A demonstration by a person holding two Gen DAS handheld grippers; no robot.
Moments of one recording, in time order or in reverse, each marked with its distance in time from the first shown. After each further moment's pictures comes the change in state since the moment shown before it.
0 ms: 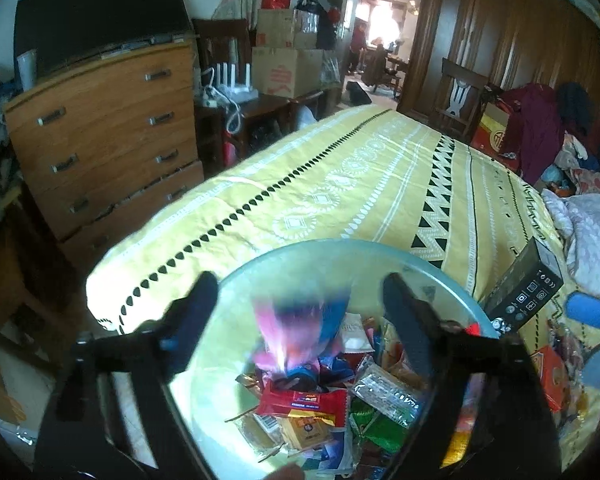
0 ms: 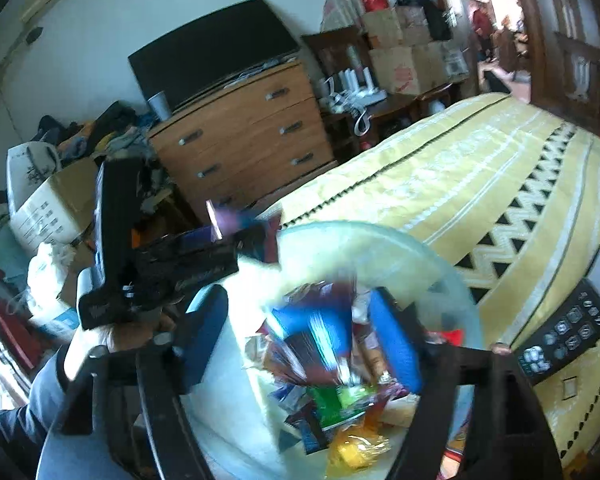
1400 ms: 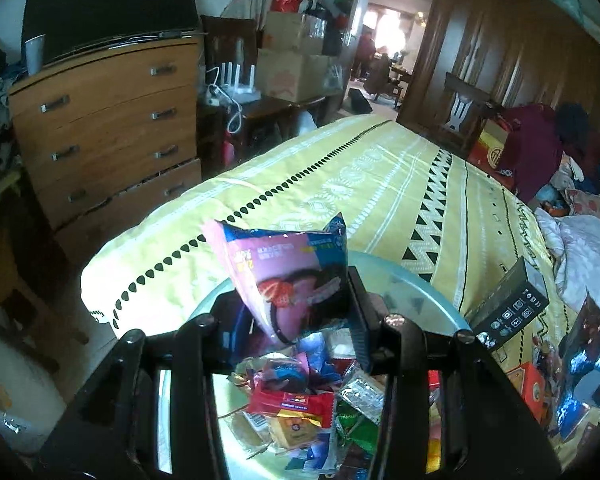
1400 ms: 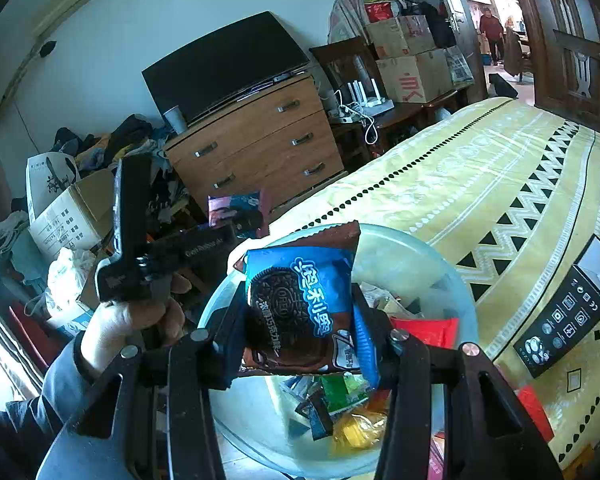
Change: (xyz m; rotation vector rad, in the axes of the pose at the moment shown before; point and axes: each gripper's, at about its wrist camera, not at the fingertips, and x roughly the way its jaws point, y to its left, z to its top) left arm -0.001 -0.003 0.002 -0.064 -0.001 -0.036; right arm -0.017 -0.001 -0.005 0.004 -0.010 0.069
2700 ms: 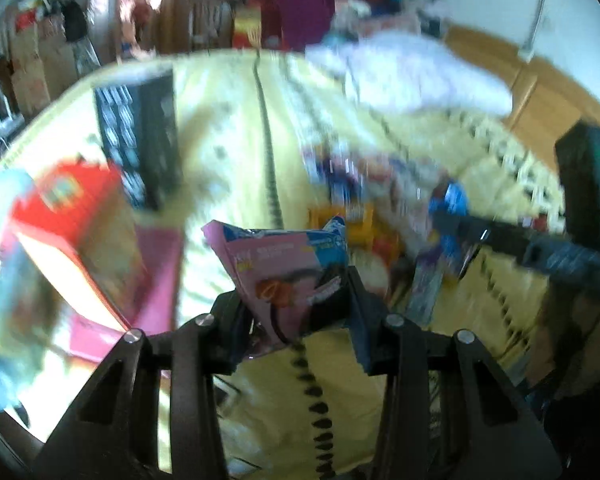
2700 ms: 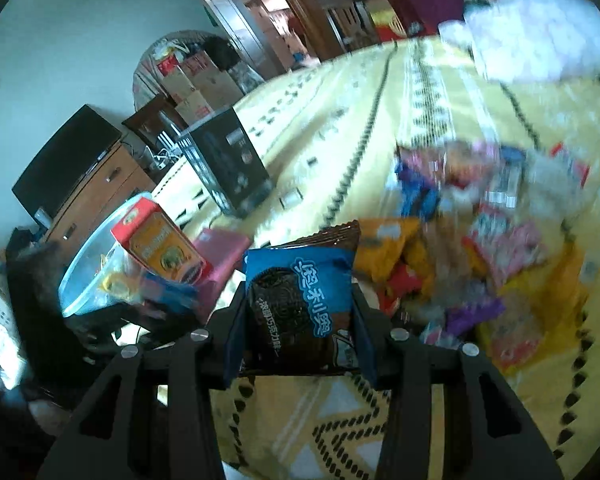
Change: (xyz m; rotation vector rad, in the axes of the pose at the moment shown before) left arm -0.062 -0.316 -0.222 0.533 0.187 -0.531; right arm -0.288 -0.225 -0.306 0.456 -0.188 -0.444
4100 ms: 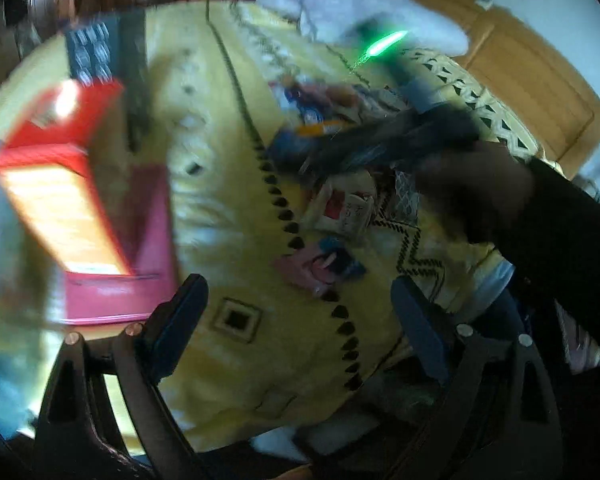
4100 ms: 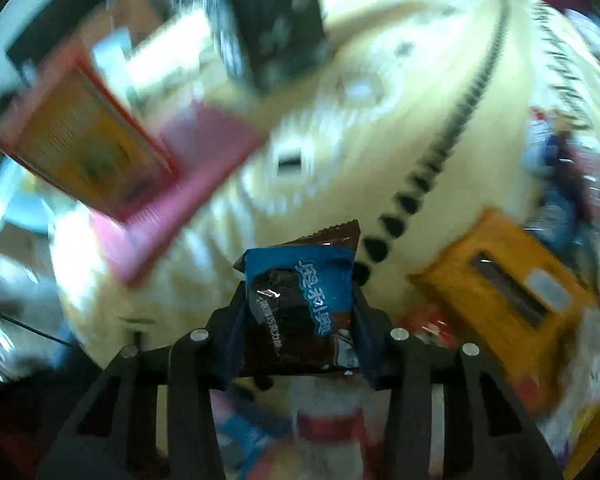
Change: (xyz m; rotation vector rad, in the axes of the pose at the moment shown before) left arm 0.037 0.028 -0.042 0.079 0.276 -0.219; right arm 0.169 0.033 0.017 -0.233 0.413 0.033
